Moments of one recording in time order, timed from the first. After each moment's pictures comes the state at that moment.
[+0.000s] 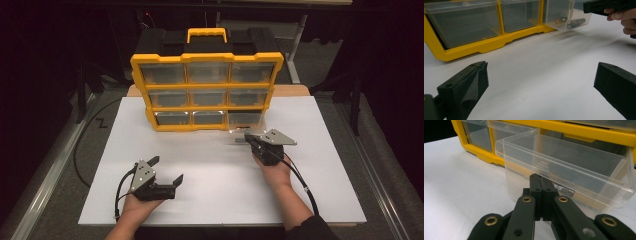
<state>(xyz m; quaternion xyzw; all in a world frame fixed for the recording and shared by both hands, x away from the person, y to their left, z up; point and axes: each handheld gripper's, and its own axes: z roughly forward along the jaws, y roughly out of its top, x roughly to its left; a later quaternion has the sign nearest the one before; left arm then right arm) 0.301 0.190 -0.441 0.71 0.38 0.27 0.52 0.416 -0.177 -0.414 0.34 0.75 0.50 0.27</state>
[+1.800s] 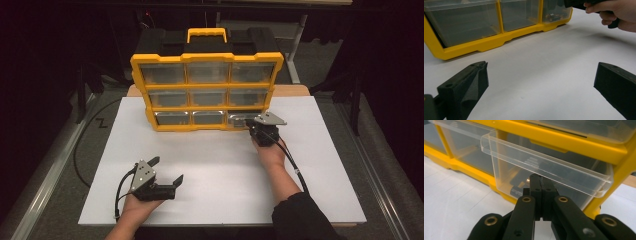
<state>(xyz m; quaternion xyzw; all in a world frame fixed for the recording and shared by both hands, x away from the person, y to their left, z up) 0.301 0.190 -0.442 0.71 0.38 0.27 0.52 0.472 -0.165 -0.408 0.38 0.75 0.44 0.31</state>
